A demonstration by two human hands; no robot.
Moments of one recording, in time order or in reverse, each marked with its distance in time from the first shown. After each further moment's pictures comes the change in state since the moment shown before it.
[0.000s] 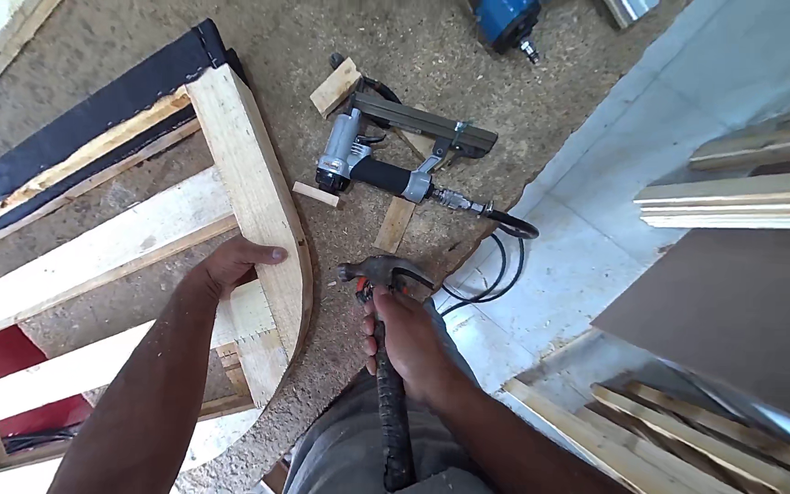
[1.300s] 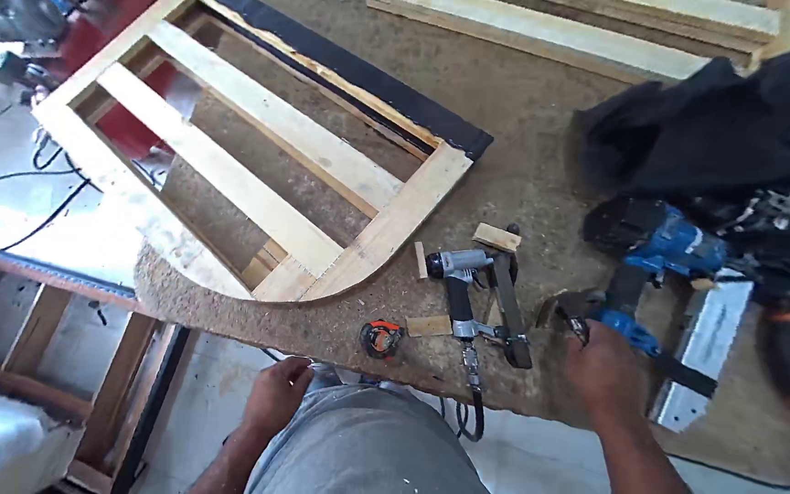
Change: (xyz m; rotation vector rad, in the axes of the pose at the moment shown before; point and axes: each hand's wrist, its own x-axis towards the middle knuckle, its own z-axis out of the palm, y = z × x) left_hand -0.104 -0.142 0.293 -0.063 1.047 -0.105; right_hand 0.145 -0.297 -0.150 -1.890 0.271 -1.069
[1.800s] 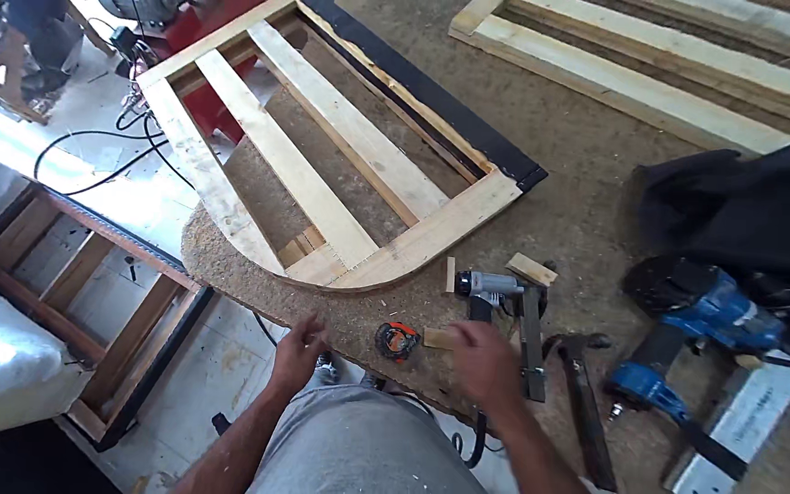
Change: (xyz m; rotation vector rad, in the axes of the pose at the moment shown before) left_hand 0.014 -0.009 0.024 -0.471 0.243 -0.087; right_hand -0.064 -0.176 -0.006 0.357 -0.296 -0.521
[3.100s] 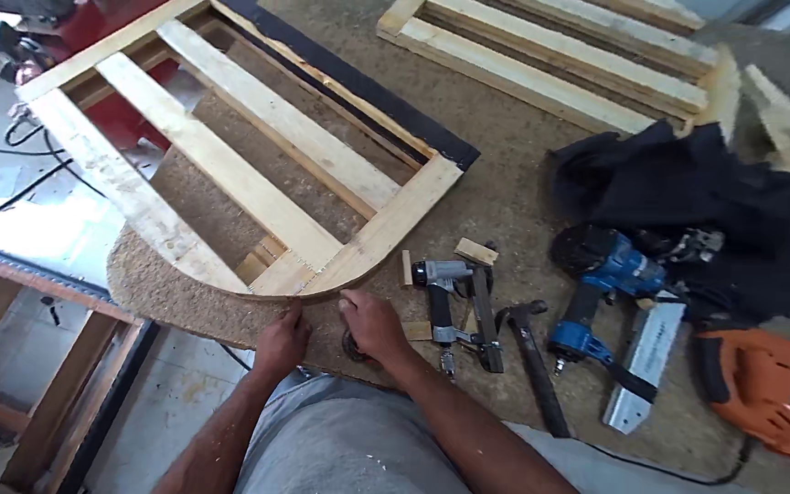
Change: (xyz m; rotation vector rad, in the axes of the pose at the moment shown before) left_hand 0.055 0.027 0.024 0.592 -0.126 0.175; right_hand 0.056 -0.070 0.070 -0.027 -0.150 0.012
